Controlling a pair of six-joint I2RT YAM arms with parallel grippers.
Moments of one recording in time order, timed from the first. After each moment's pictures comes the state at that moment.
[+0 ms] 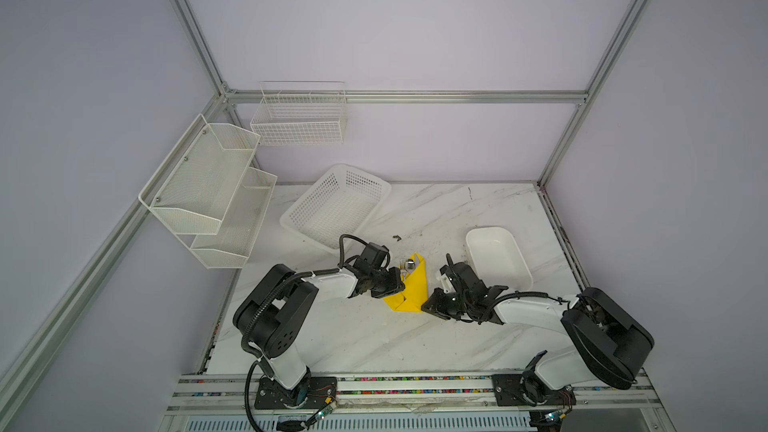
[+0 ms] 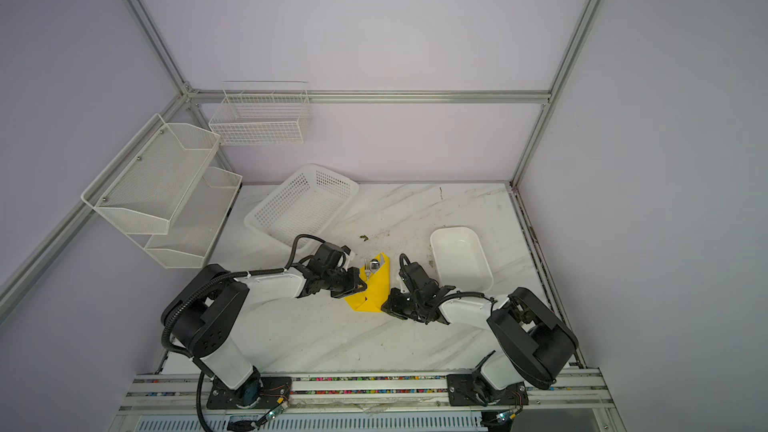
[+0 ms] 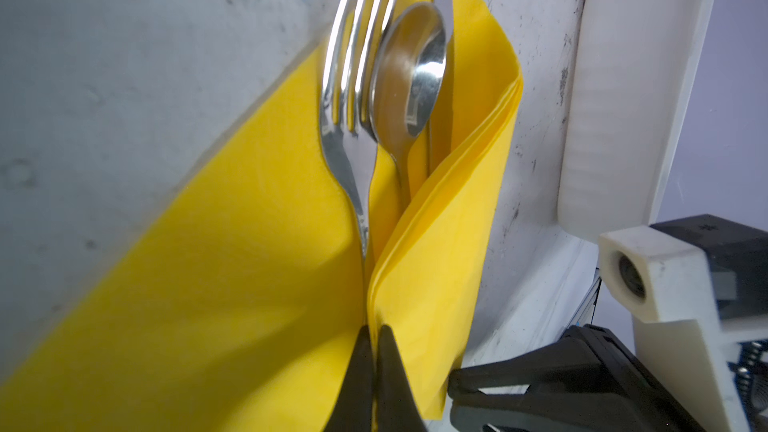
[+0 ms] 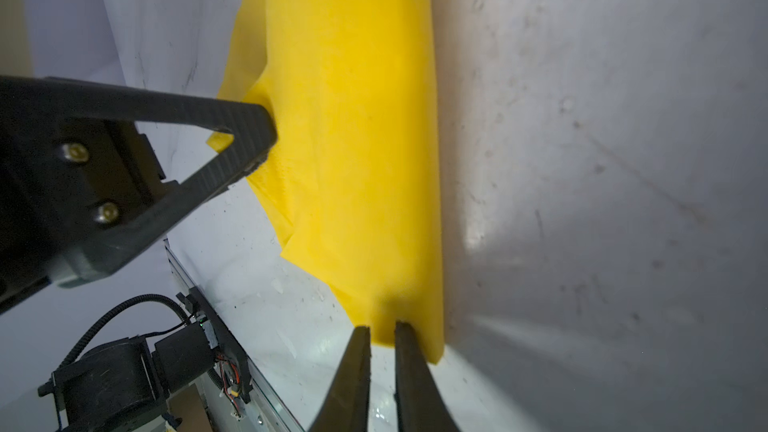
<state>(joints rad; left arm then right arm) -0.59 1.70 0.82 -0.04 0.40 -0.80 0.72 1.44 0.55 0.03 -0.39 0.97</state>
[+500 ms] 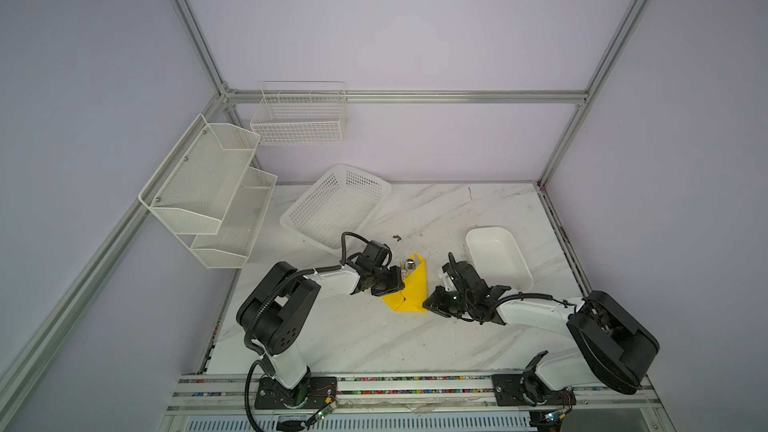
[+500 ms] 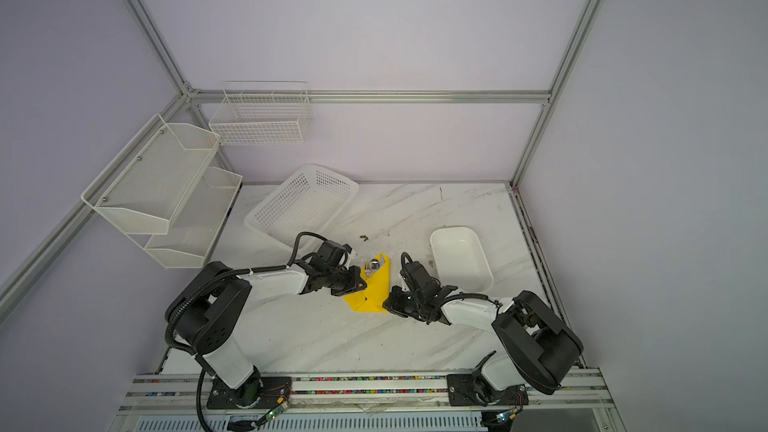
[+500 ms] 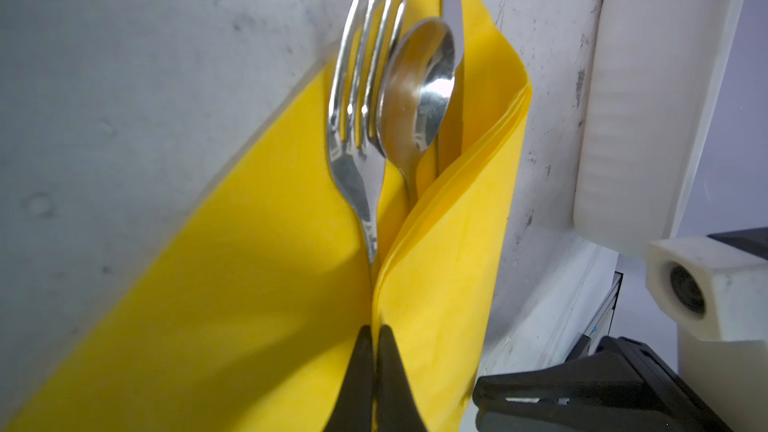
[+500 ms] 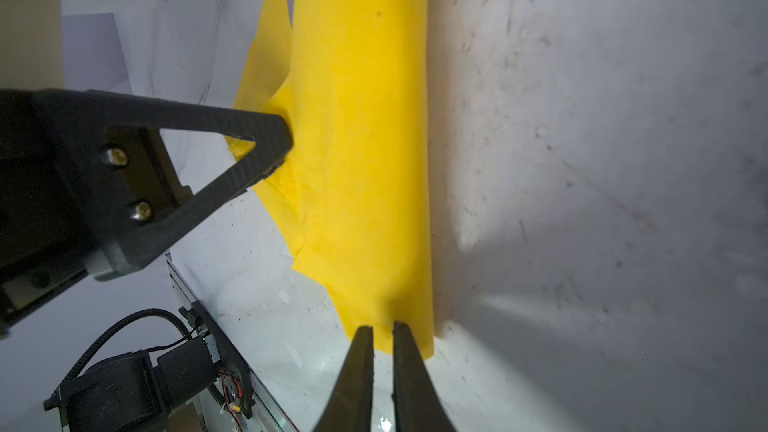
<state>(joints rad) -0.59 1.72 0.86 -0.10 0.38 -0.77 0.72 1.44 0.55 0.02 -0.37 0.98</state>
